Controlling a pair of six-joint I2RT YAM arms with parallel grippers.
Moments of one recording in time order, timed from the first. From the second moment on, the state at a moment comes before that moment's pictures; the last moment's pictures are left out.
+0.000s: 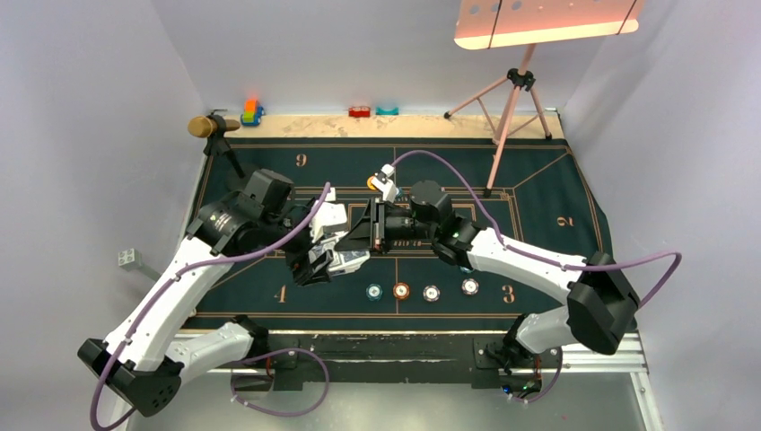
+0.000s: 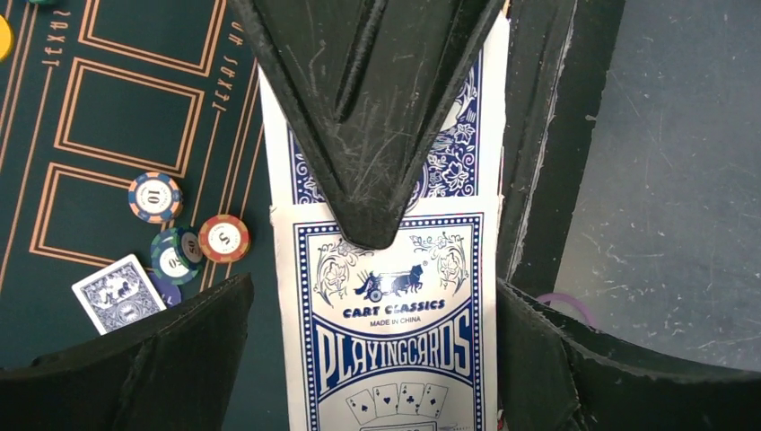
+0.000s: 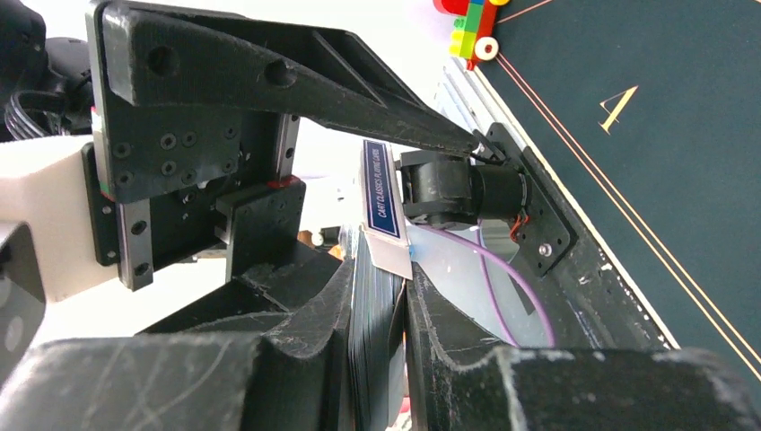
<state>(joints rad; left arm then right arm) -0.53 1.03 1.20 -1.13 0.60 0.54 0.87 1.39 0.91 0.29 -0.61 1.22</state>
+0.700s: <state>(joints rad) -0.59 1.04 1.21 -1.08 0.58 0.59 0.89 1.44 1.06 0.03 -0.57 1.16</state>
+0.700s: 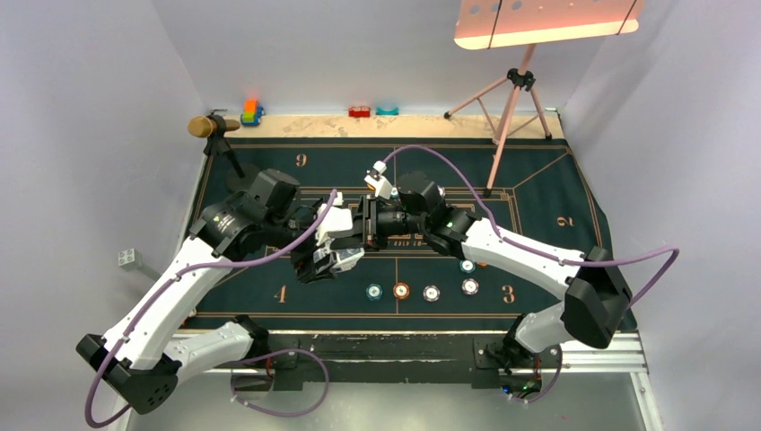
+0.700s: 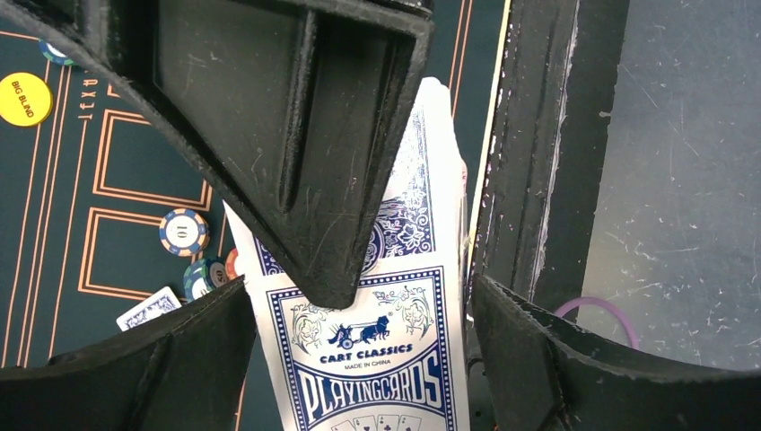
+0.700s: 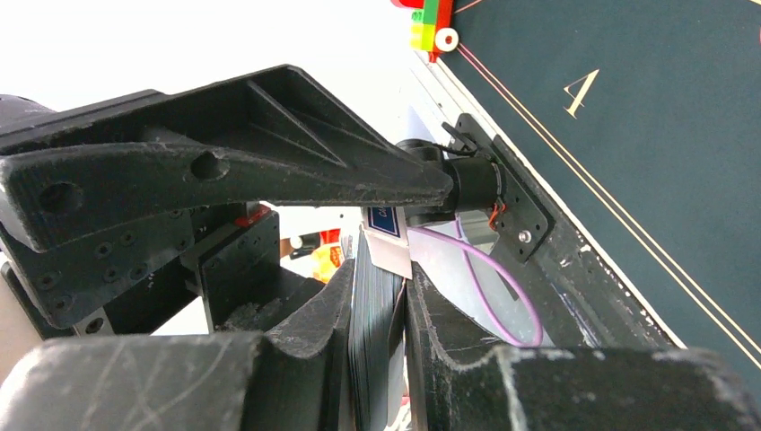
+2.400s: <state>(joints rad) -0.60 1.07 1.31 -1.16 0.44 0.50 0.90 1.46 1.03 0.04 -0.58 1.17</state>
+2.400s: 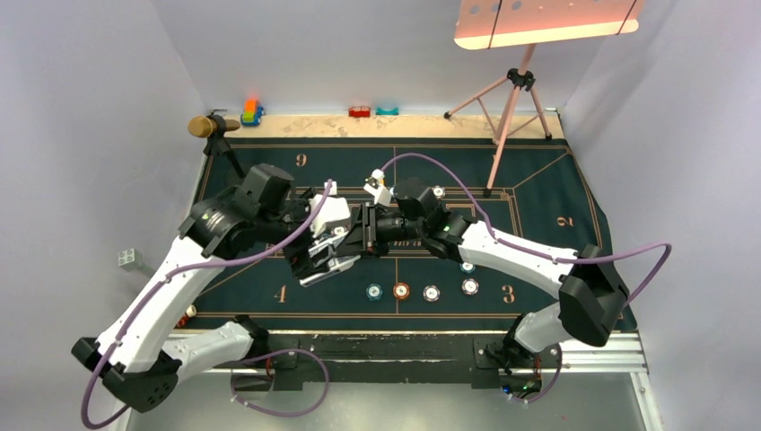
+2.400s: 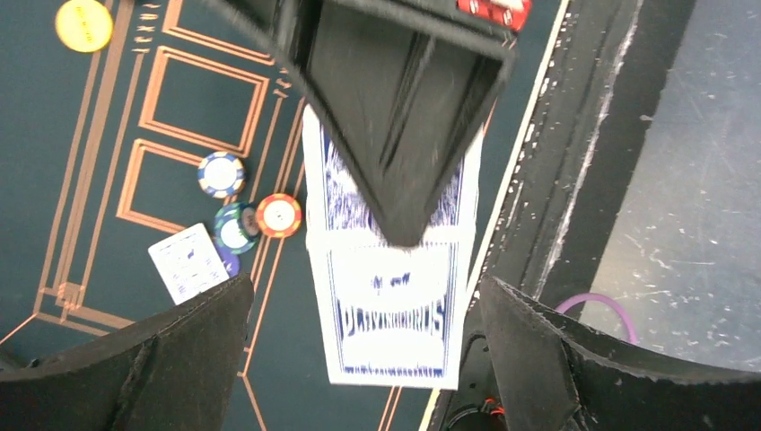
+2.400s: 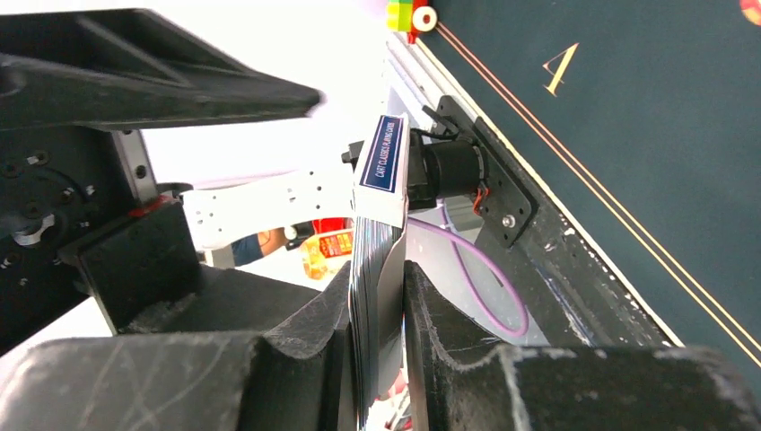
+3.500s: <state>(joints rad) -0.56 0.72 0.96 -0.85 0.45 0.68 0.83 1.33 0.99 -0.01 -0.58 1.09</state>
